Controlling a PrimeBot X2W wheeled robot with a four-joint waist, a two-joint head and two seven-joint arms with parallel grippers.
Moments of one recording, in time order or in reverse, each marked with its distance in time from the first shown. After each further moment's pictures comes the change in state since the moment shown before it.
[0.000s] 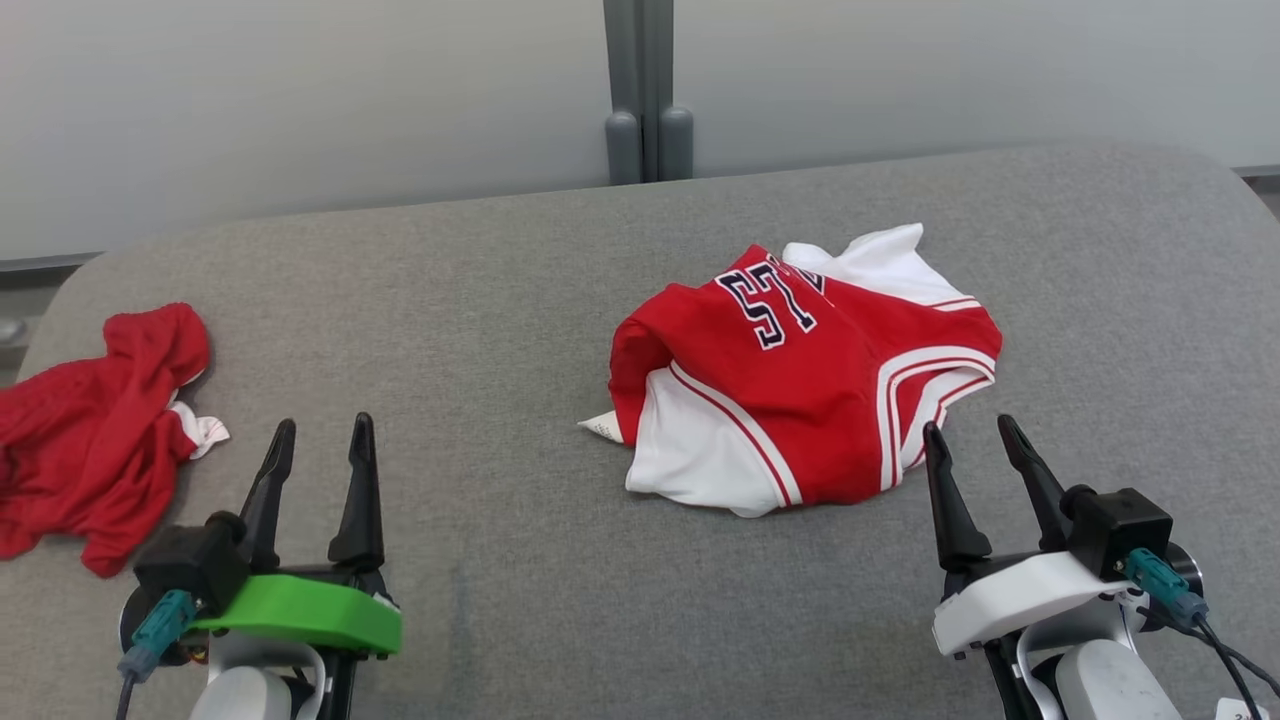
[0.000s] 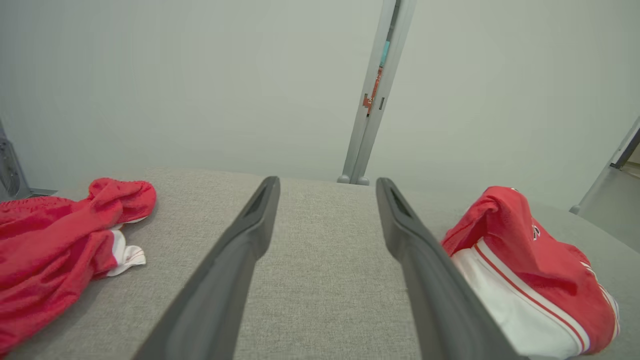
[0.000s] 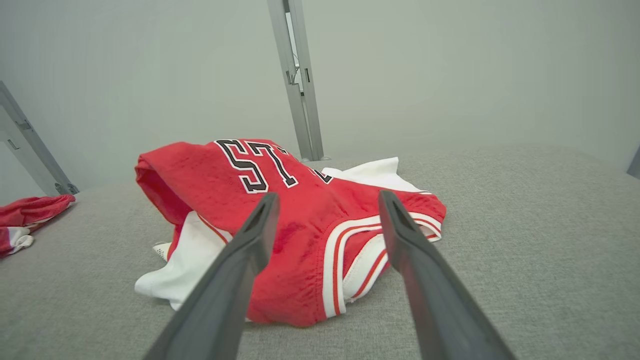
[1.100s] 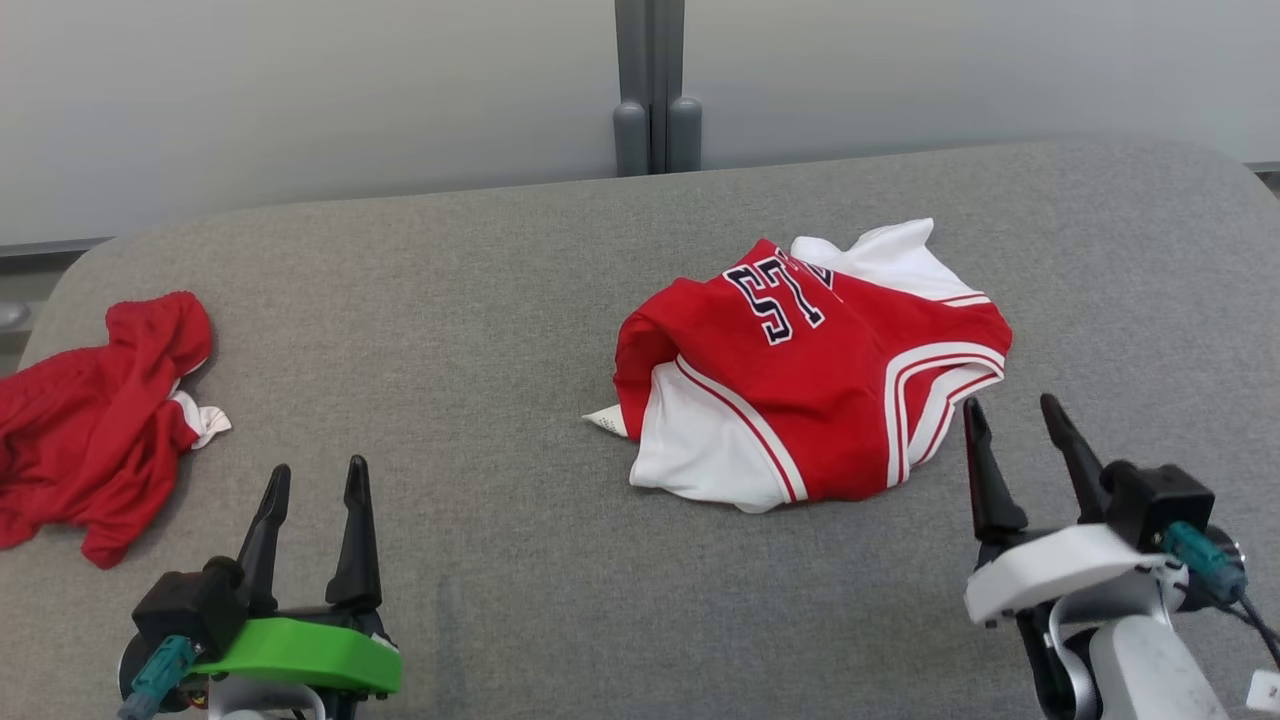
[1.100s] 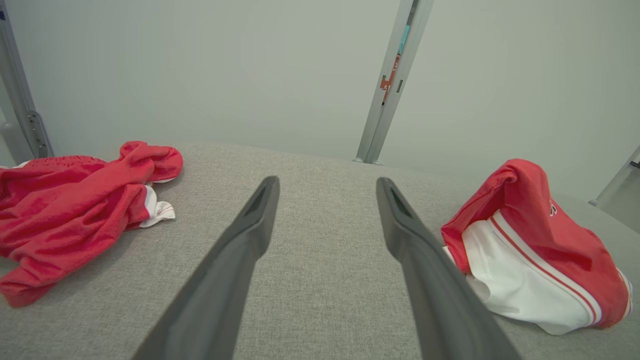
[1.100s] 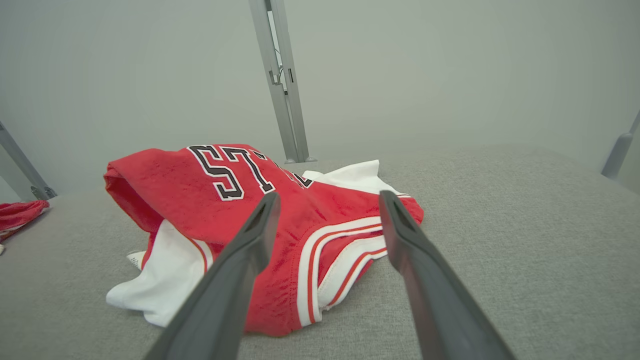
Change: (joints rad) left arm 0.091 -0.046 0.076 -0.025 0.053 -0.027 0.000; right arm -0.001 0.000 -0.061 -0.022 -0.015 0.000 0.032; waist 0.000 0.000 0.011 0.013
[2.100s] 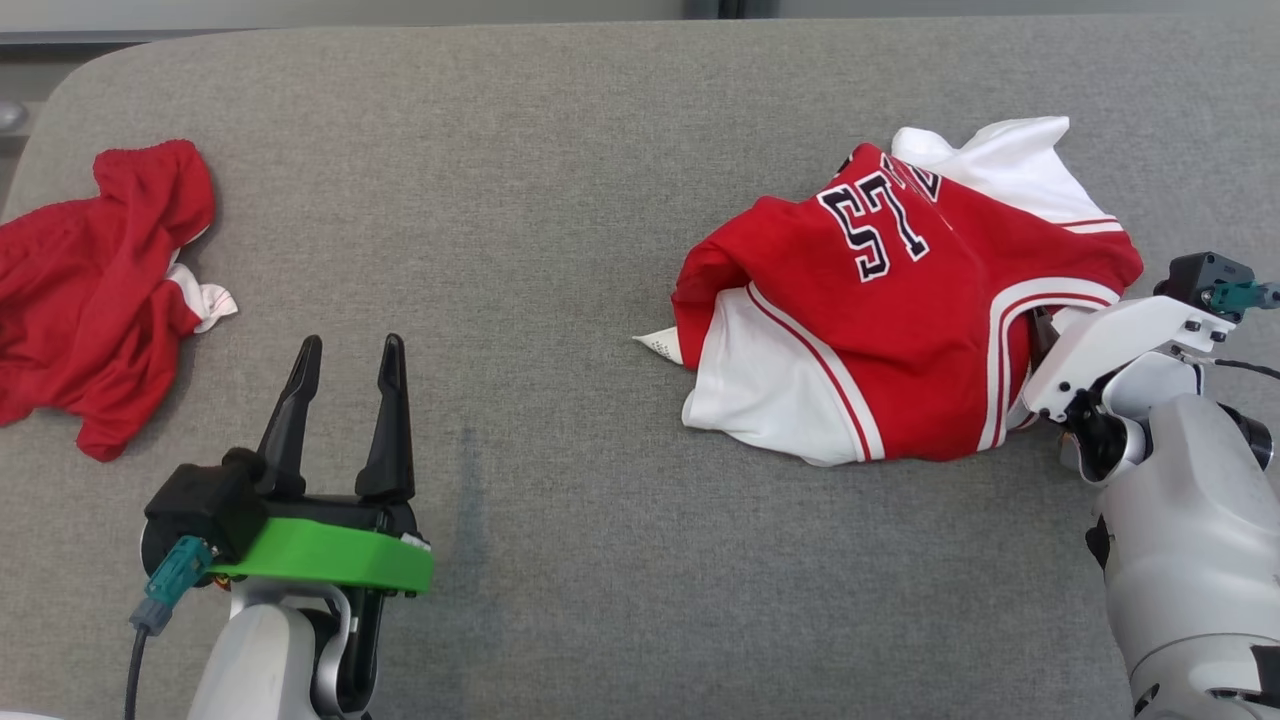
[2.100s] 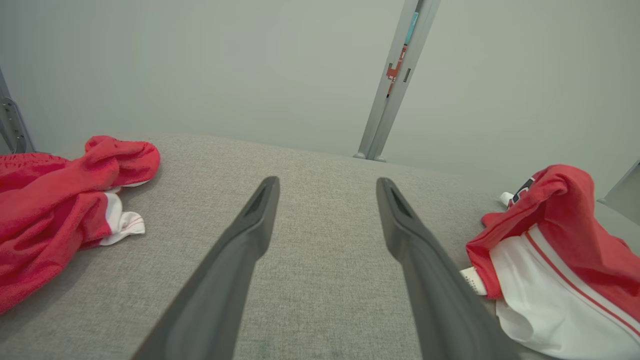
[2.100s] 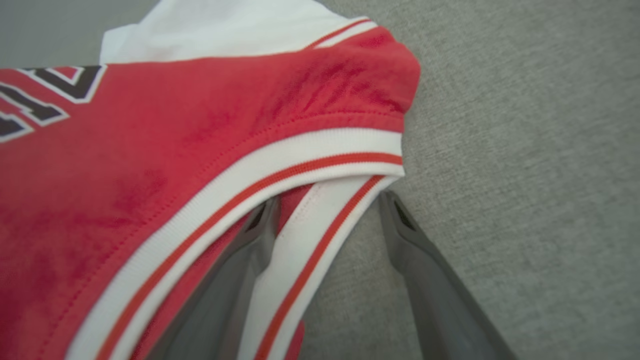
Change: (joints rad) left arm -0.159 -0.006 -0.070 -0.048 -0.005 -0.009 0.000; right arm -0.641 -0.010 -0.411 0.752 -0.061 -0.001 0.400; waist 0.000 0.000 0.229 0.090
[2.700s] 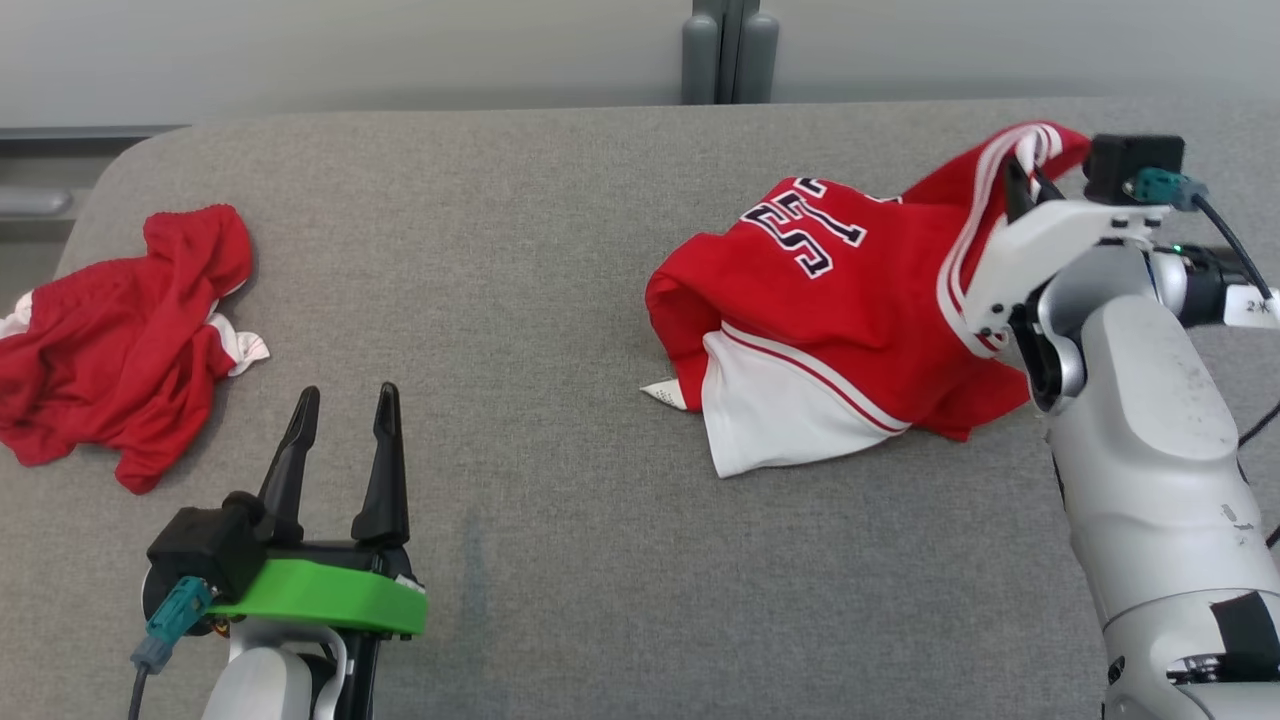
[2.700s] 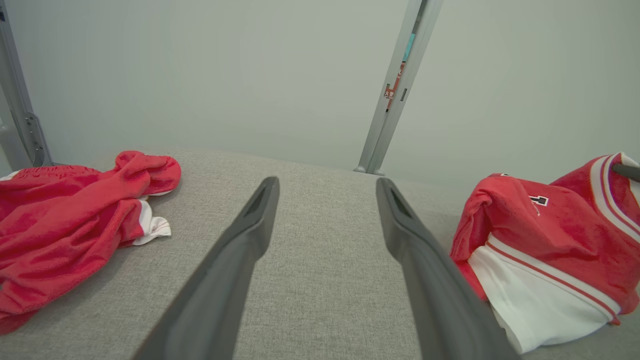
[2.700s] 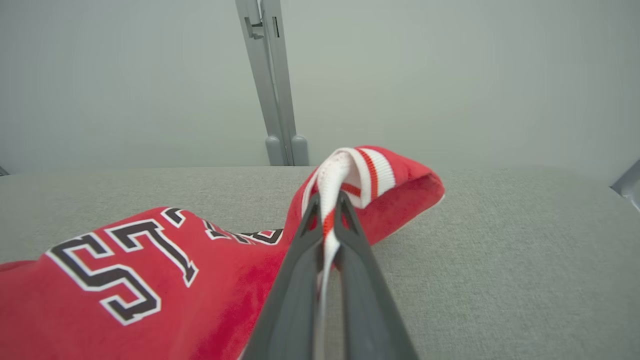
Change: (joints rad) left arm 0.064 0.003 0.012 0.011 -0.010 0.000 0.000; right arm -0.068 -0.002 0.257 -0.145 -0.124 0.000 -0.184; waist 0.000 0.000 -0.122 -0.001
